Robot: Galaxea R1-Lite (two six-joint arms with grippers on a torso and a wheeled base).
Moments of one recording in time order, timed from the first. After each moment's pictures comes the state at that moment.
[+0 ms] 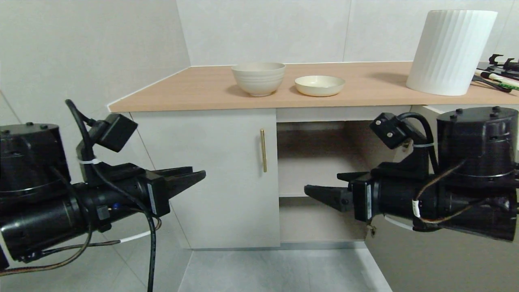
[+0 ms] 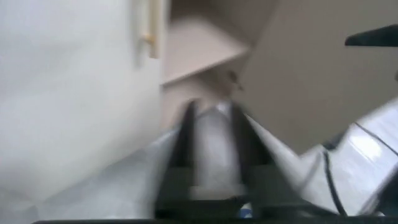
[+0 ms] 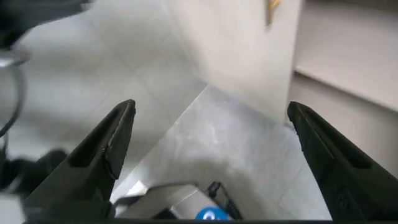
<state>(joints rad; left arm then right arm) -0.32 1.39 -0.62 -0.52 -0.31 -0.13 0.73 1.55 -0.86 -0.40 0.09 0.24</state>
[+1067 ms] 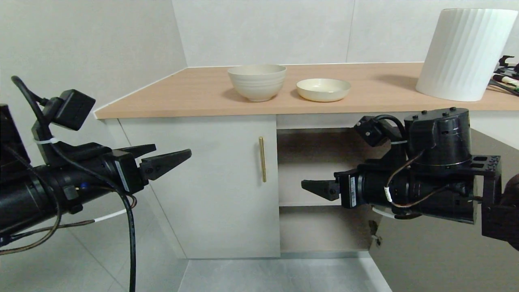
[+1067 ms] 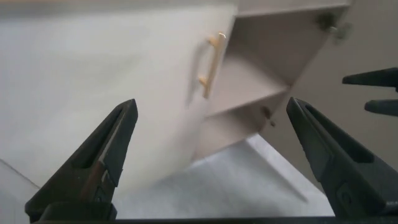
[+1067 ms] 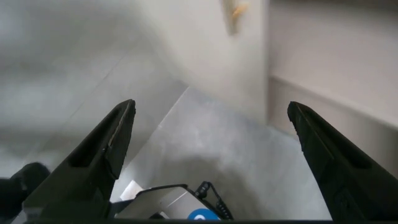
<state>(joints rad) -0.21 1.35 -0.67 -0.52 -0.32 -0.13 0.68 1.64 -0.92 -0.38 0.09 0.24</state>
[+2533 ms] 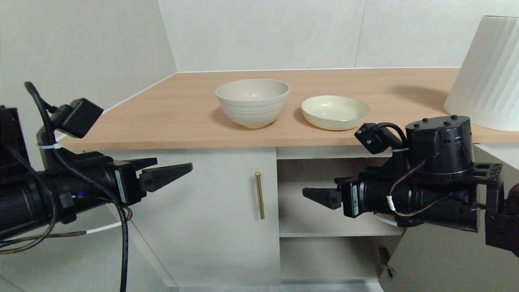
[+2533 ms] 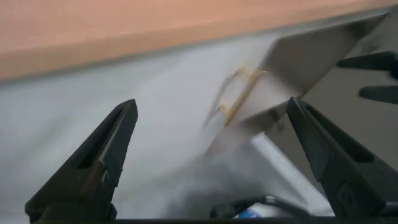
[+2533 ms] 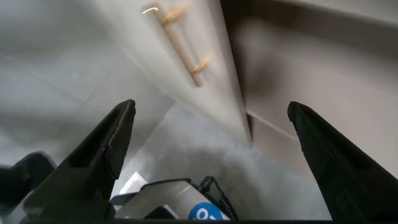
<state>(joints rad) -0.22 1.31 -0.72 -0.32 -0.32 -0.13 0.68 1.63 -0.87 -0.40 0.09 0.23</state>
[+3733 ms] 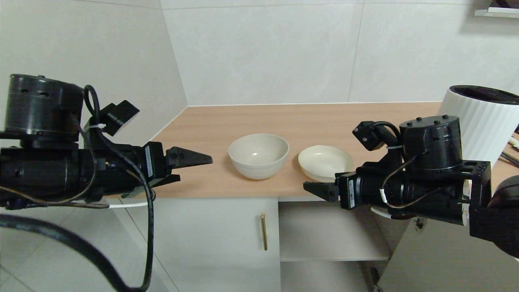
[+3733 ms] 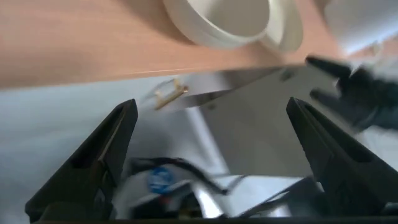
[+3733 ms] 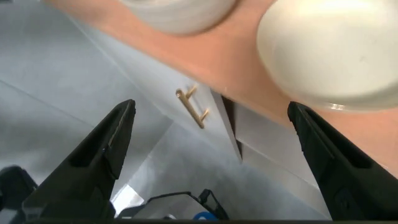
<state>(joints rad) -0.28 1.47 -1.01 0.07 -0.35 -0.53 0.65 1.68 -0.90 -0.42 0.08 0.21</state>
